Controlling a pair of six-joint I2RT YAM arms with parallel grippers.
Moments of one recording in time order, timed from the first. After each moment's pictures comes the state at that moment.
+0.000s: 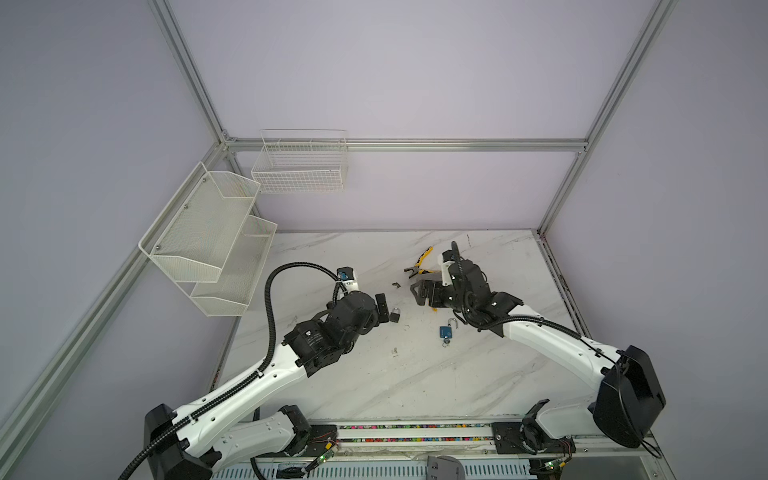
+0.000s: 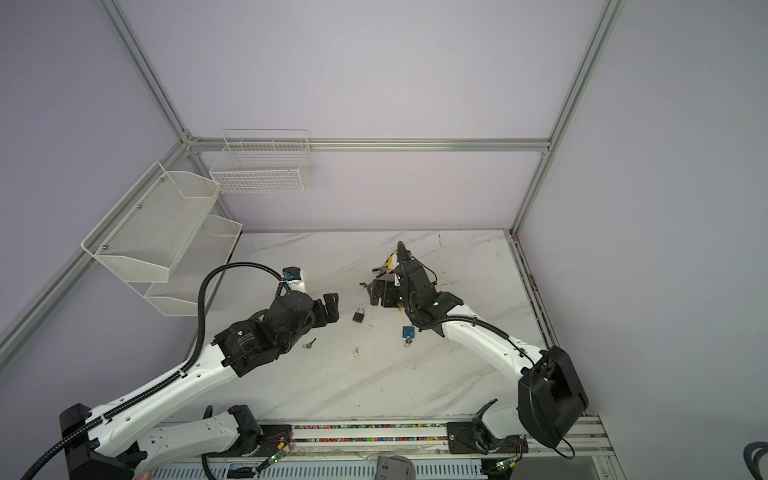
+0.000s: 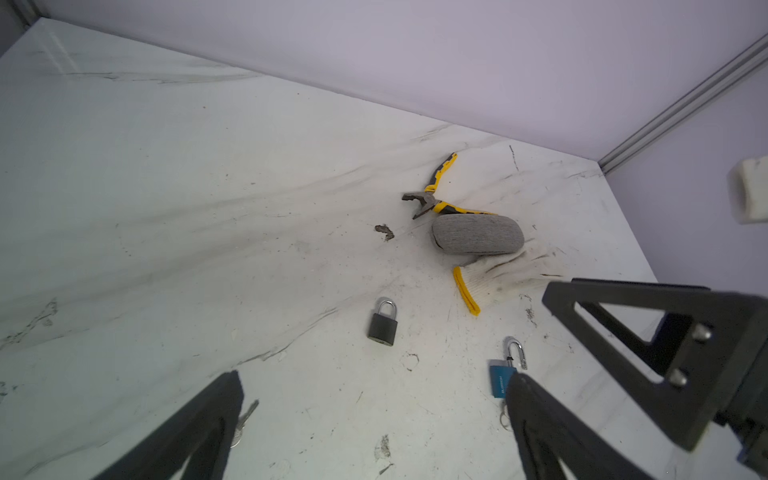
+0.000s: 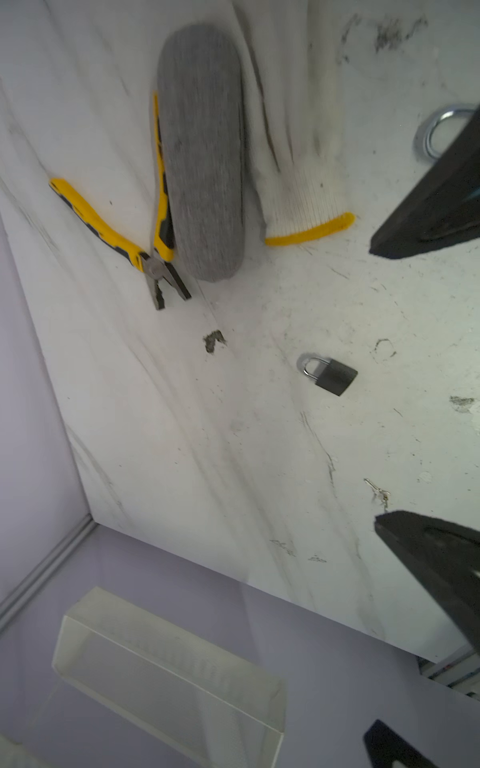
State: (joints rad) left arm -0.80 1.03 0.97 -0.57 -0.54 -0.70; right arm 0.73 1.43 1.04 -0.22 0.00 0.62
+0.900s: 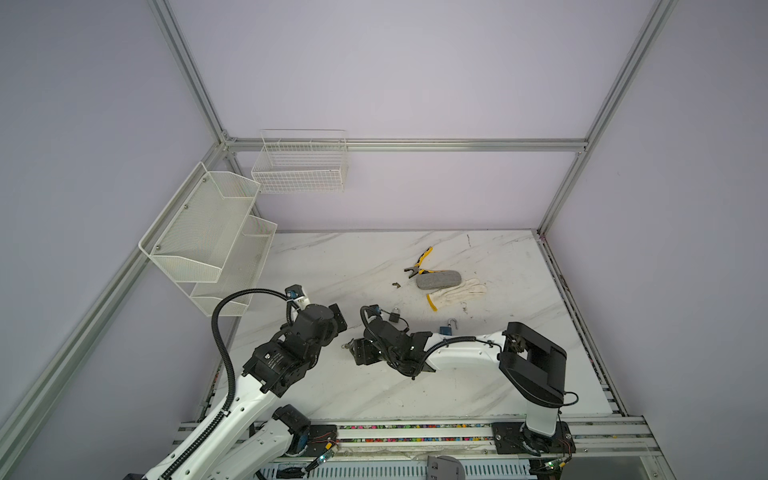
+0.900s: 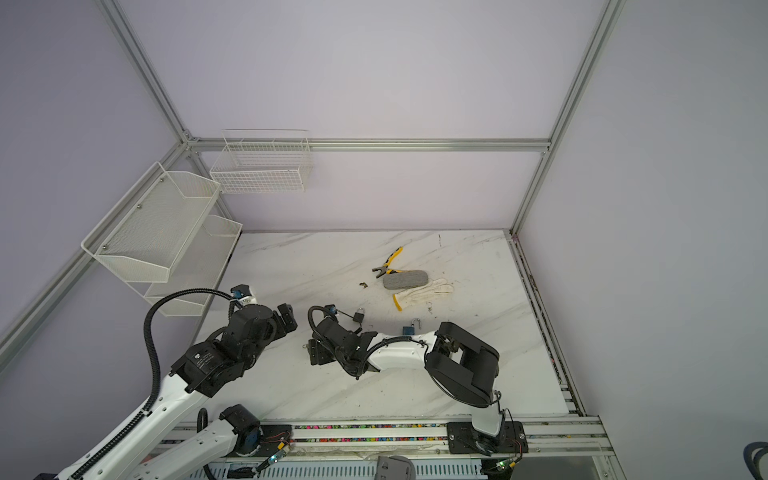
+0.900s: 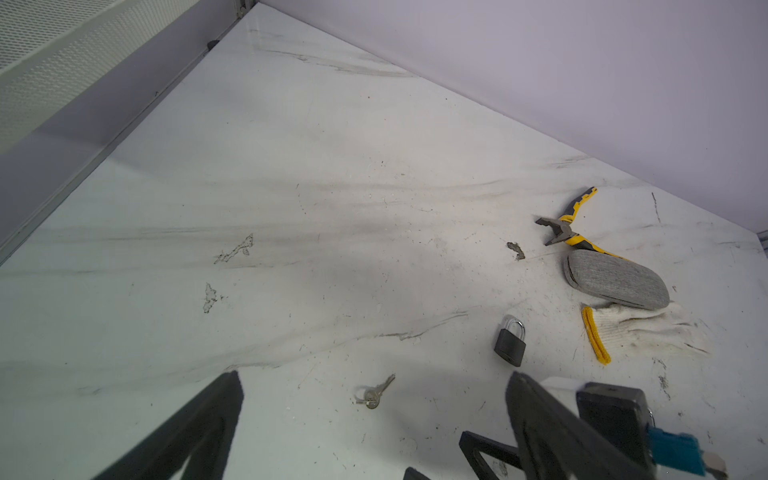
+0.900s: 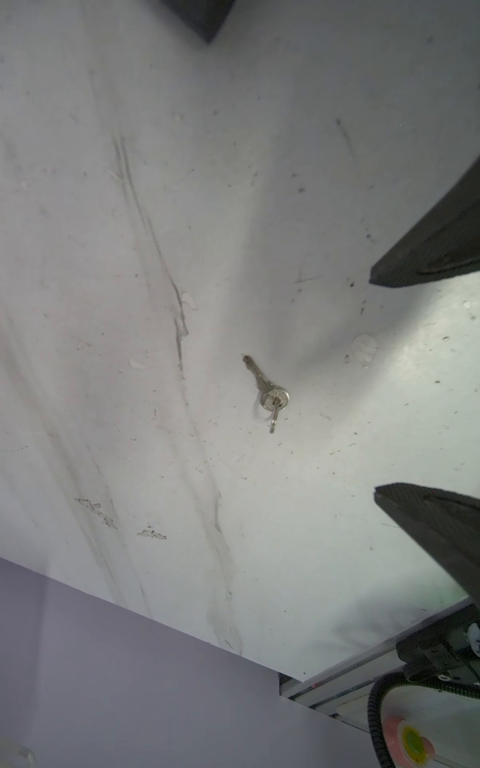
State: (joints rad) left arm -0.56 0.77 0.82 -0.78 -0.56 -0.77; right arm 1.18 1.91 1.19 -0.02 0.14 0.79
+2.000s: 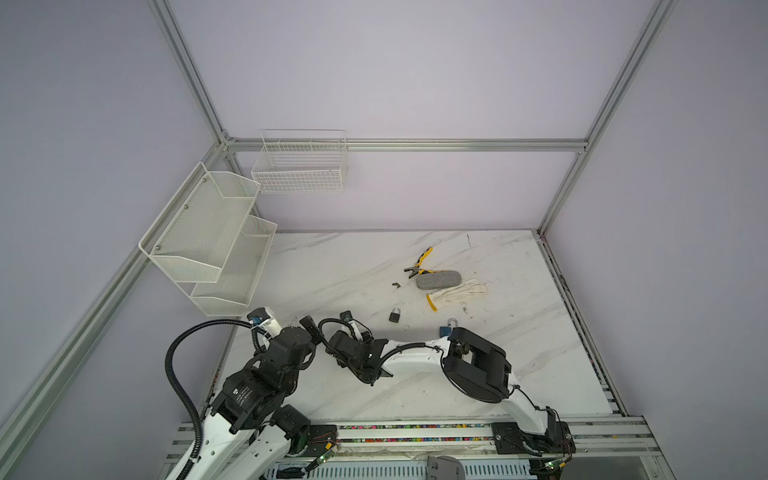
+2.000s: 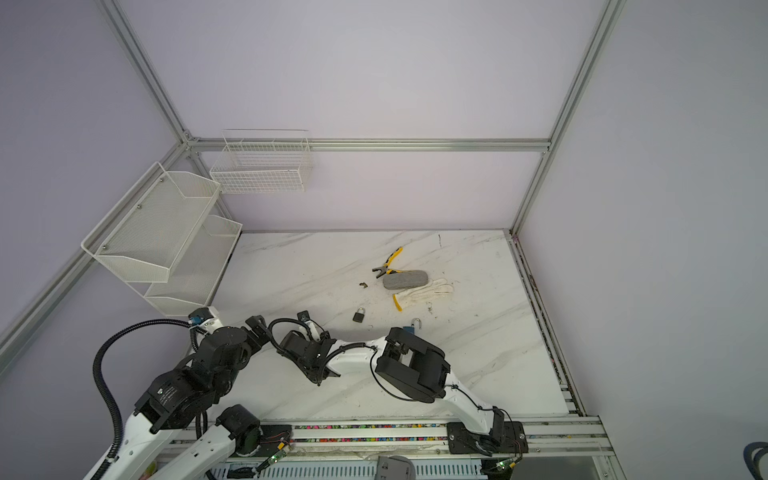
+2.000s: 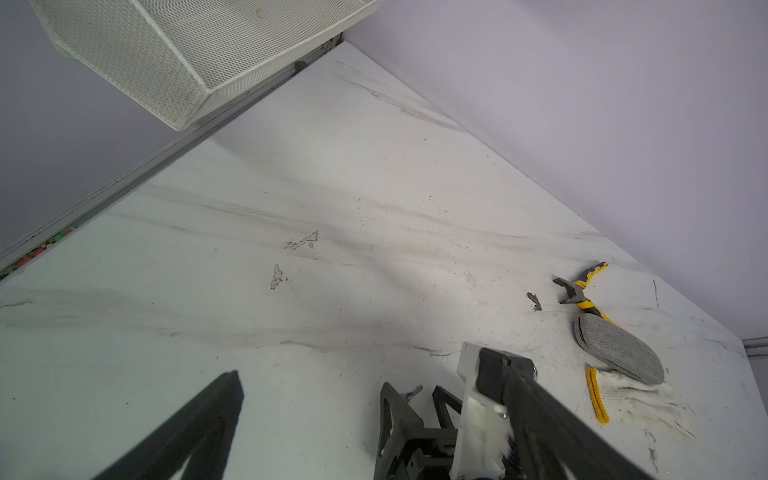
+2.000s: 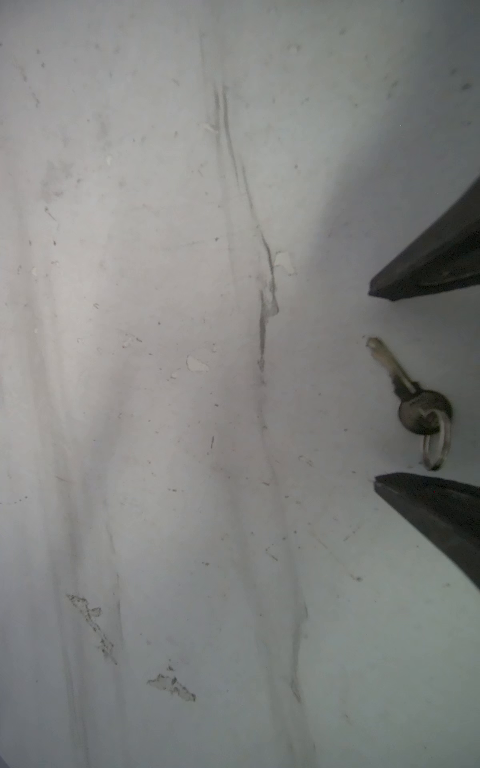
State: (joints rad) left arm -0.55 0.54 0.79 -0.96 -0.67 -0.94; right arm 1.26 2.27 1.58 -0.20 0.51 0.69
